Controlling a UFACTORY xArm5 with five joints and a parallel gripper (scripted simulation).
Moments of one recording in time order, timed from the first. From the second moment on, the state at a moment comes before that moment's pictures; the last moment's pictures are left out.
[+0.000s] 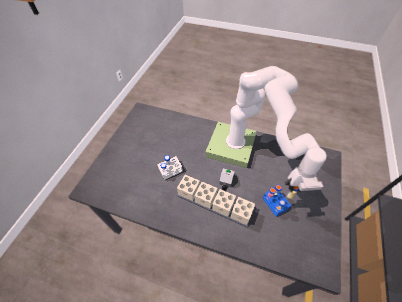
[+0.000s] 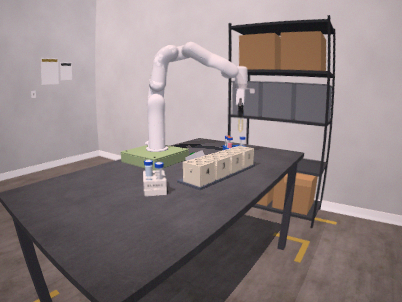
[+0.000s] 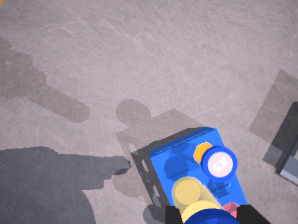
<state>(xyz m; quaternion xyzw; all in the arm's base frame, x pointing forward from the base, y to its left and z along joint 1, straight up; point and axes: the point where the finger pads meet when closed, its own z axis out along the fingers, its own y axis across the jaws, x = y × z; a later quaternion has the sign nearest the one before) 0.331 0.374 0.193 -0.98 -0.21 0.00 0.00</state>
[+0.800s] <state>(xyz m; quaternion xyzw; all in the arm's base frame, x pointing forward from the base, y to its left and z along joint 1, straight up) 0.332 0.374 0.193 -0.99 0.14 0.00 0.00</state>
